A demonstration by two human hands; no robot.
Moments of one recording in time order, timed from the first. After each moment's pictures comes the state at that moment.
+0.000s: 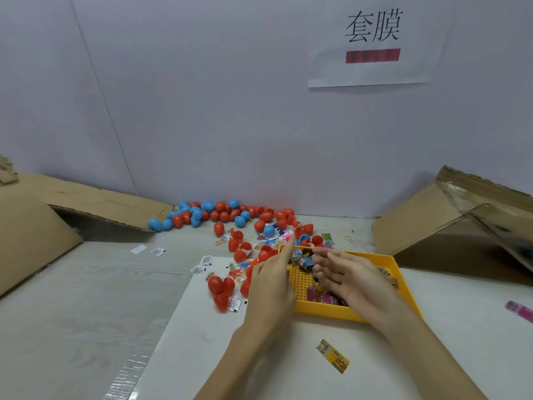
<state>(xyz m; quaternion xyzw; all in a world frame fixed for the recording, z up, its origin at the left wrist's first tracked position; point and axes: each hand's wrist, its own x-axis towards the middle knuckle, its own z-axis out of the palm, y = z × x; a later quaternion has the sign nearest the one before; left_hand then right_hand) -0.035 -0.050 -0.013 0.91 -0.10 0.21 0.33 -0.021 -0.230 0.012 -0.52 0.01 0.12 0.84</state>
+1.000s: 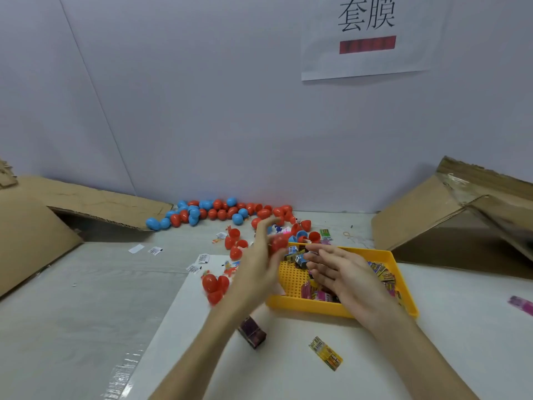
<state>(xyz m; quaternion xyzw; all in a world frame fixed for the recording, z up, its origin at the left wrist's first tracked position) -0.022 -0.035 0.017 0.86 -0.15 0.16 0.46 -0.021 -0.224 0.007 -0.54 0.00 0.08 0.84</state>
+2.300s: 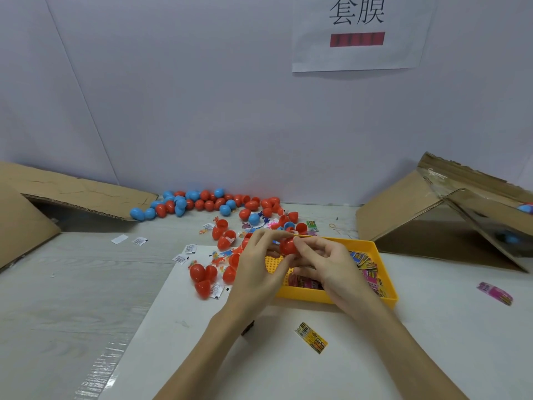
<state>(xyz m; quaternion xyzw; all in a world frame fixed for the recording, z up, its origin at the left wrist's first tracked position) -0.040 -0.057 -0.001 0.81 -0.20 0.25 0.49 -0.031 -0.213 0.010 -0.65 -0.04 0.03 0.76</state>
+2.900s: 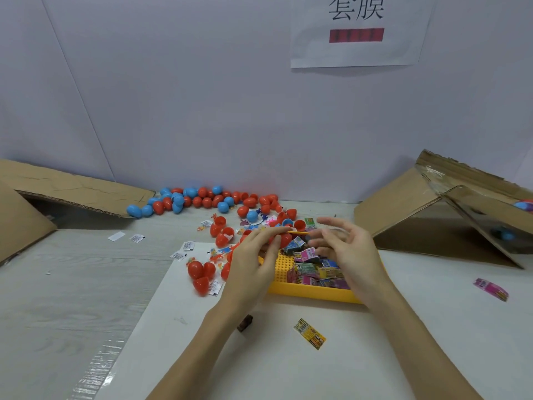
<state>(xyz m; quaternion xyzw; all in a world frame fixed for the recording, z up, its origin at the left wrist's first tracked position) -0.039 -0.051 0.000 0.80 -0.17 0.24 0.52 -0.025 -0.243 0.020 -0.67 -0.03 -0.08 0.74</state>
